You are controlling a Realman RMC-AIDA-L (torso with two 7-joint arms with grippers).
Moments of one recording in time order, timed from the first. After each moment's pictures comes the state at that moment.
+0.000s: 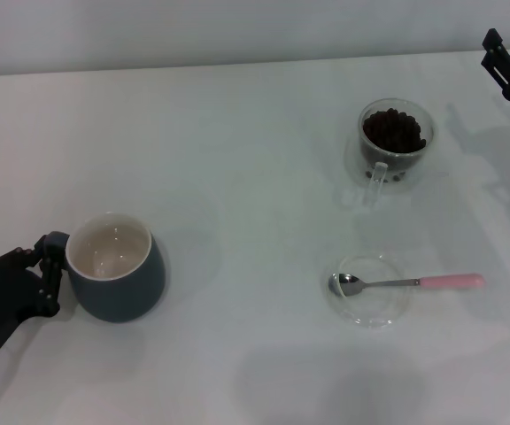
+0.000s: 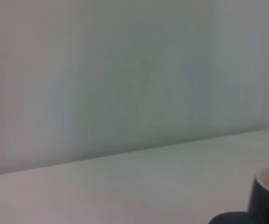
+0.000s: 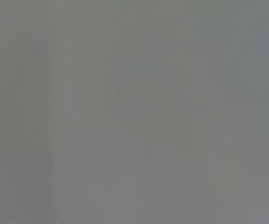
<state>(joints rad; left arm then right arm) -0.32 -2.08 -0.67 -0.05 -0.50 -1.19 2.82 0.49 2.01 -0.26 0.01 1.96 1.24 -2.81</state>
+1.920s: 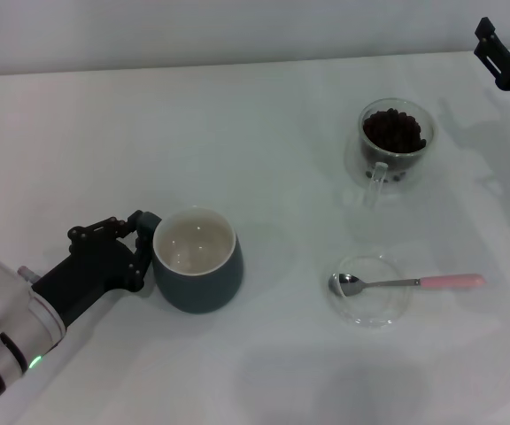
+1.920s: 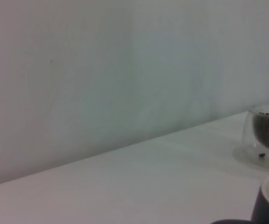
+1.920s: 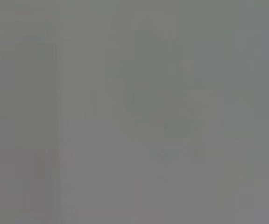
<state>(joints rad) -0.43 -2.09 -0.67 -0.20 -0.35 -1.01 2.83 0.51 2.01 -0.26 0.01 1.96 1.24 -2.81</state>
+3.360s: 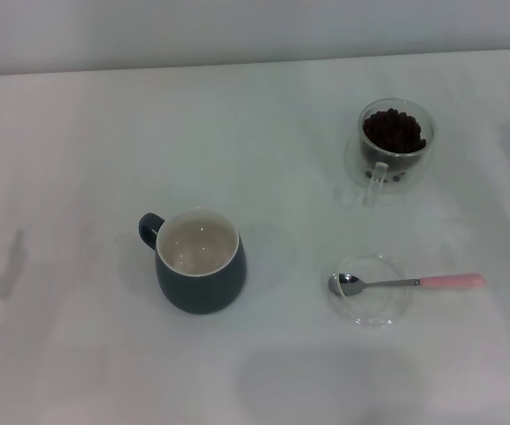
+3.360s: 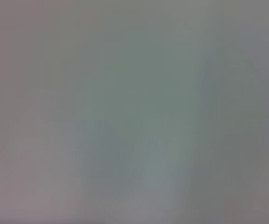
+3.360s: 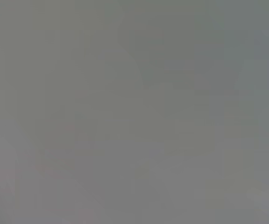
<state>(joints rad) -0.18 -2.09 -1.11 -0.18 -0.36 -1.29 2.83 0.36 2.01 -0.21 0.01 1.96 1.31 -2.35</state>
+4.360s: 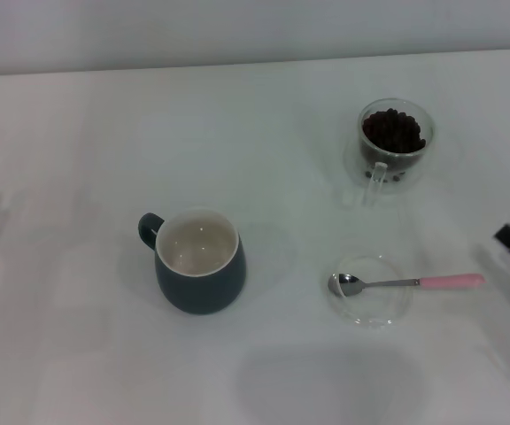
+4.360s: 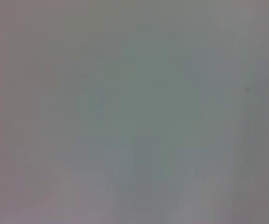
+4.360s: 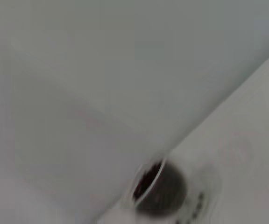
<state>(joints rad) -0.30 -2.08 -1.25 -0.12 -0.38 -1.28 2.82 0.08 2.00 -0.63 -0.04 1.80 1.47 -1.82</state>
